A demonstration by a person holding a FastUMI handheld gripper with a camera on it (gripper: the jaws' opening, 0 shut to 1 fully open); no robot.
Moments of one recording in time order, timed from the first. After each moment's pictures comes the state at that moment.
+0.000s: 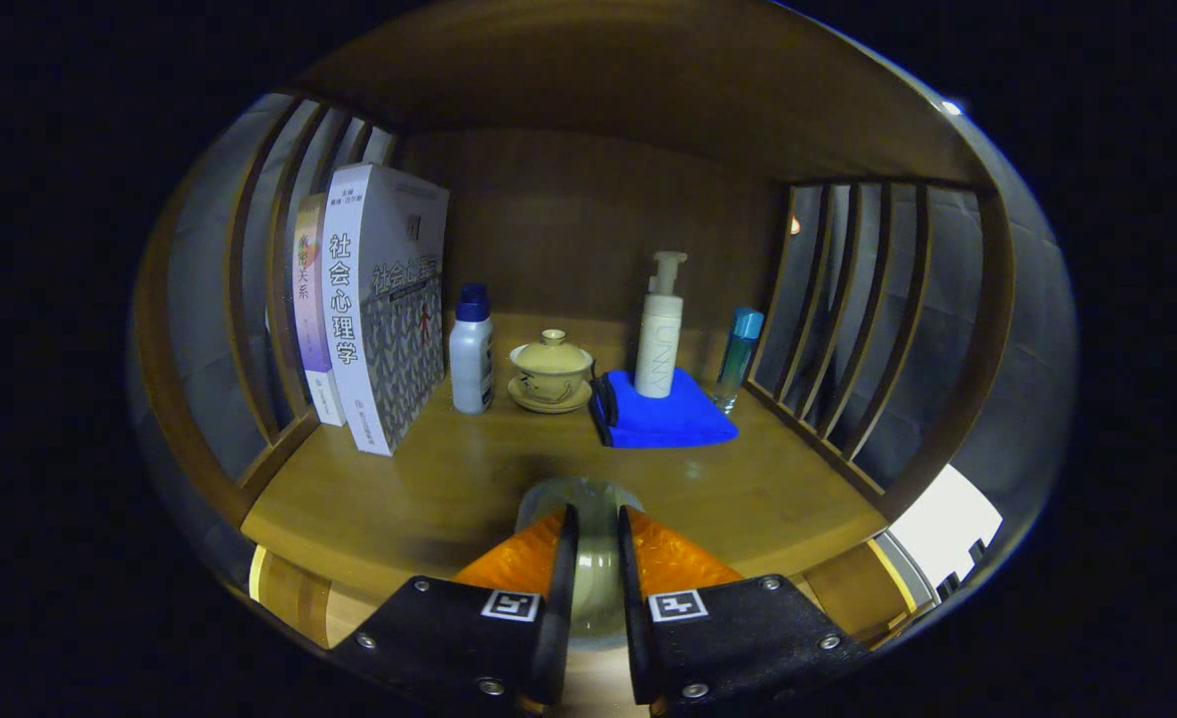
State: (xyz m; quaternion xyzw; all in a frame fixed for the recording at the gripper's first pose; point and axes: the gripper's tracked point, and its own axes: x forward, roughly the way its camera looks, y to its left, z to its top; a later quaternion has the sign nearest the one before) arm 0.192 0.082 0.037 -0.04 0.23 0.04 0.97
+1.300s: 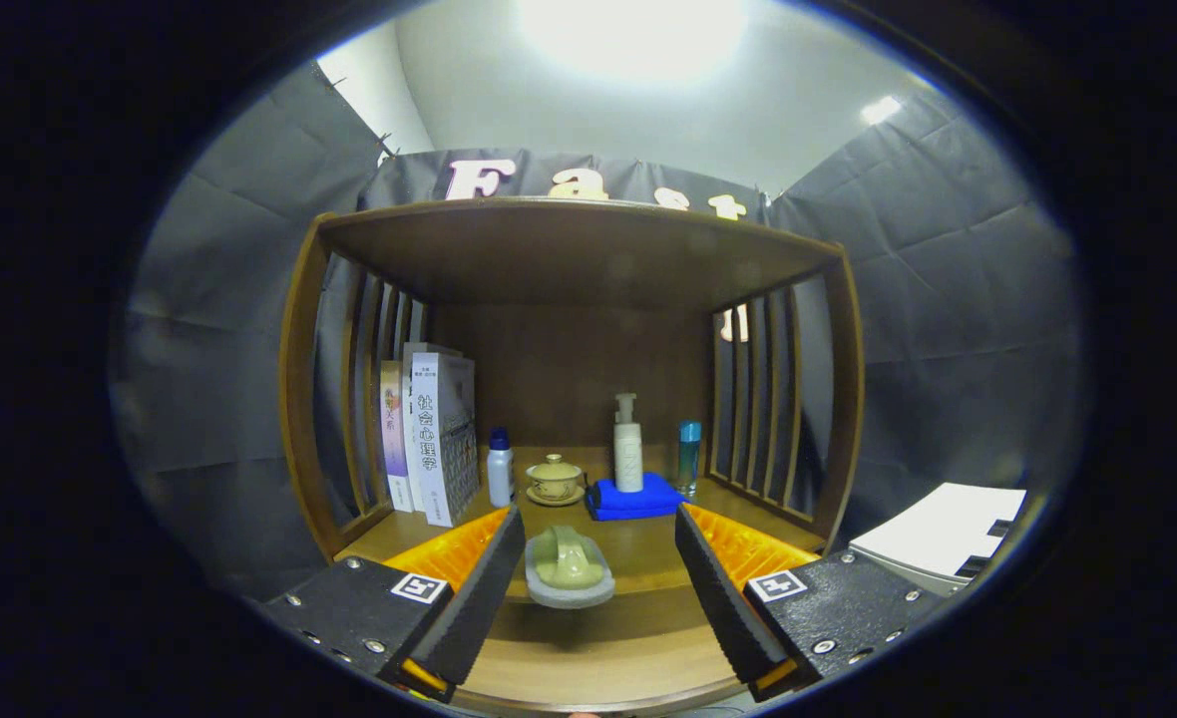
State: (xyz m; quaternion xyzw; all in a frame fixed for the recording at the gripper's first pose) arm 0.060 0.040 0.133 0.02 -0.03 0.04 1.00
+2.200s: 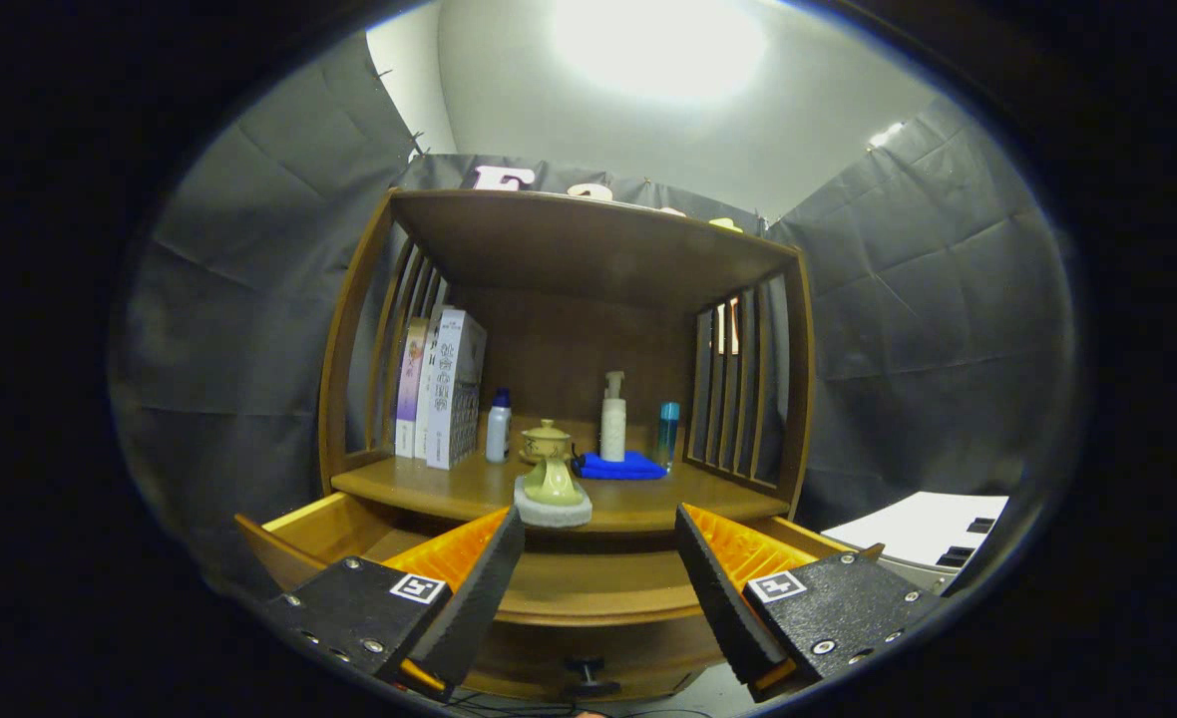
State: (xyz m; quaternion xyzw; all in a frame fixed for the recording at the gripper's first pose) arm -0.006 0.026 0.044 -0.02 -0.04 0.02 1.00
